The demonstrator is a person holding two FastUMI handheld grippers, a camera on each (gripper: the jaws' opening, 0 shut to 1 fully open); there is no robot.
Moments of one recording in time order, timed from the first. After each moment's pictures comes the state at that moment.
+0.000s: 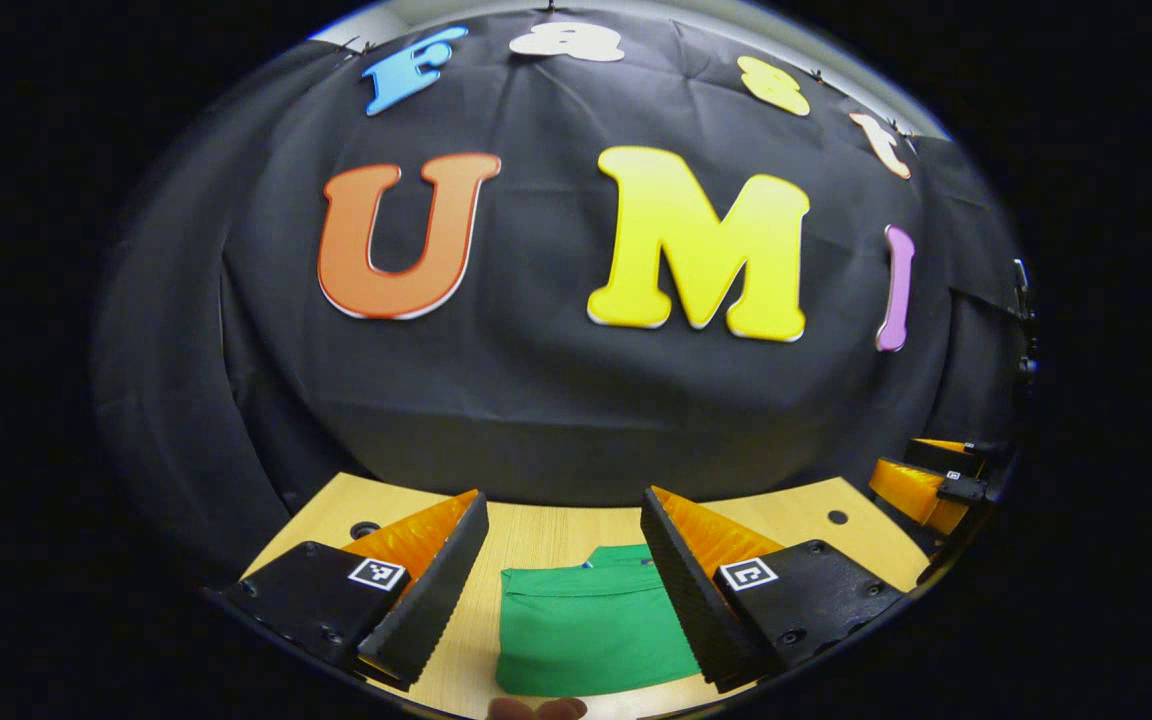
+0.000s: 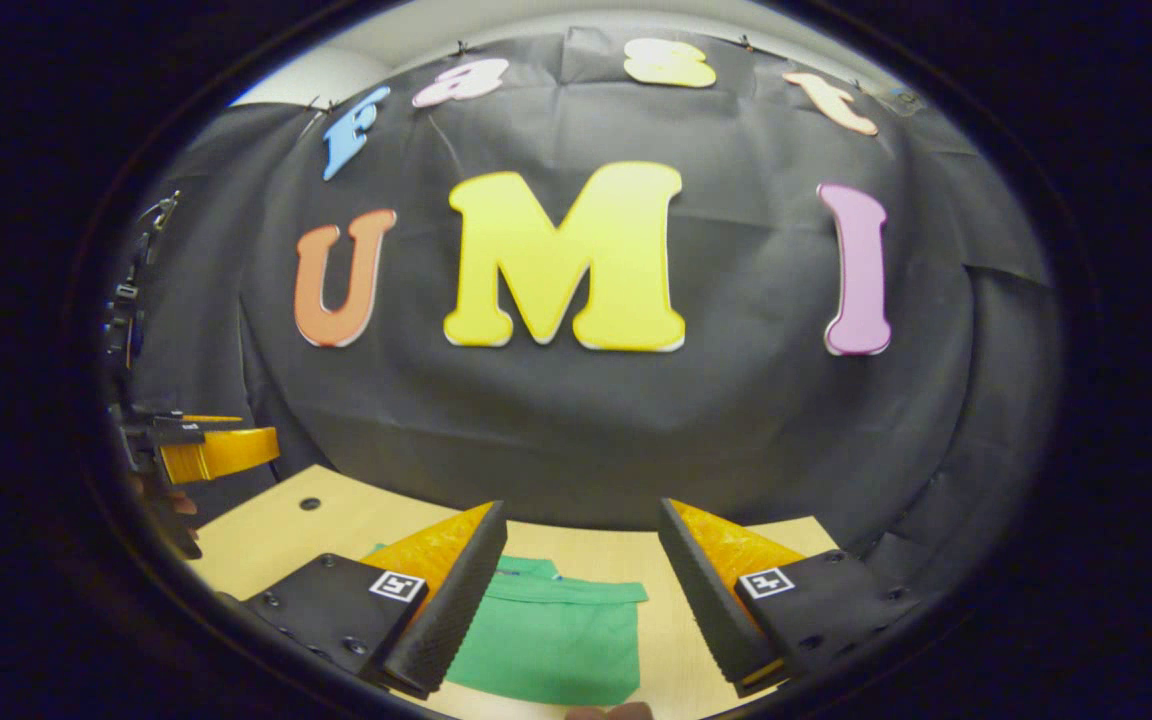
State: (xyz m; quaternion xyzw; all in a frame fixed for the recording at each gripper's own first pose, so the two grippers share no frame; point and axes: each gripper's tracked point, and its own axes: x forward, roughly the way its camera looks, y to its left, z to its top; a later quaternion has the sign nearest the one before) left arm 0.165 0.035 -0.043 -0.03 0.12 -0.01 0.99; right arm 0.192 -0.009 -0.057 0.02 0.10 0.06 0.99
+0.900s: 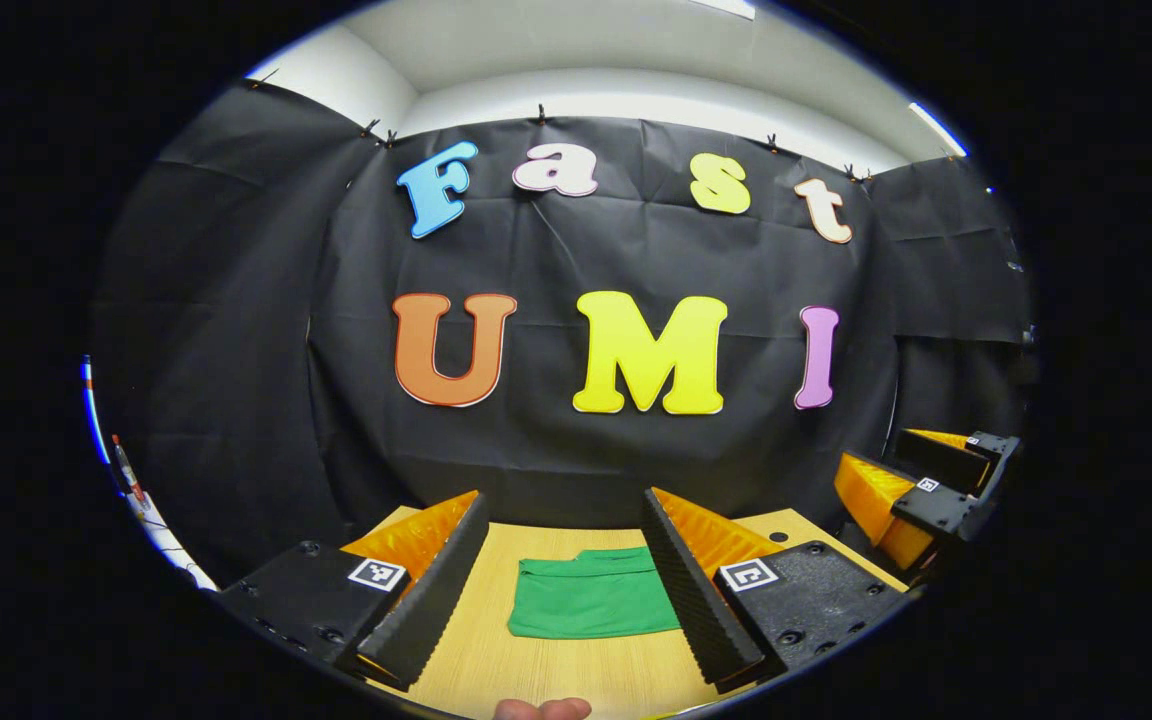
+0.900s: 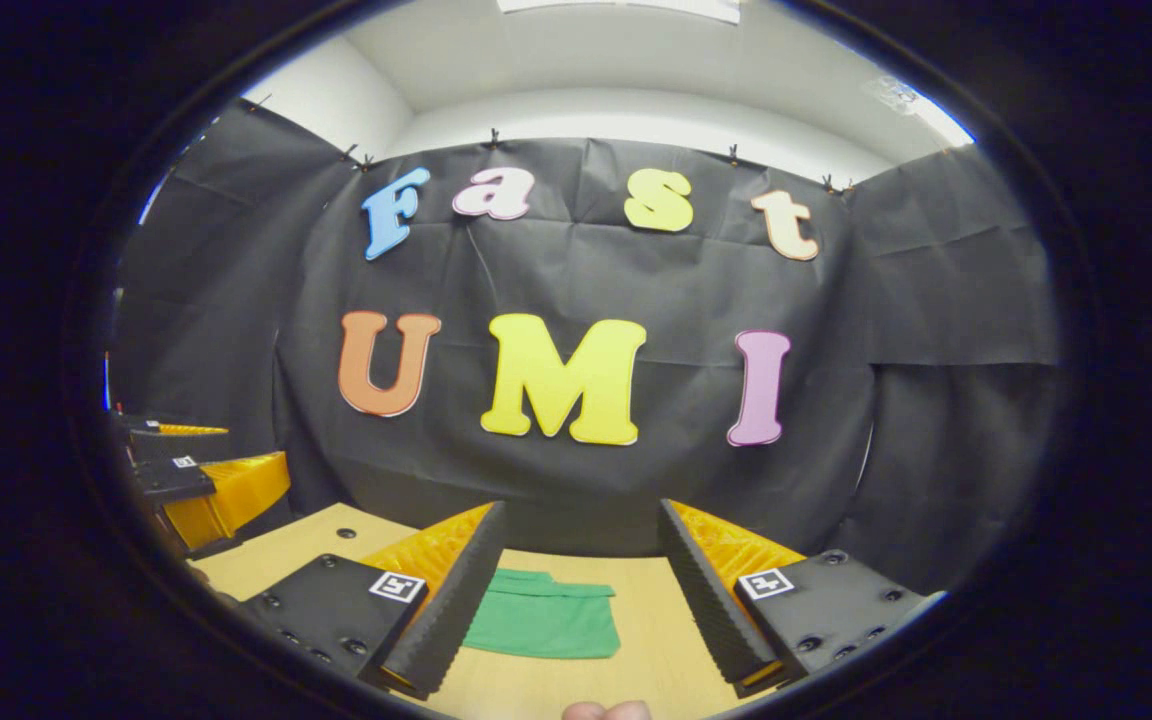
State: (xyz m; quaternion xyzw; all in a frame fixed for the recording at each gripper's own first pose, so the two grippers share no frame) left arm -0.048 0.006 0.042 -0.01 0.02 0.01 1.00; right arm -0.036 0.011 0.035 -0.01 0.00 0.01 1.00
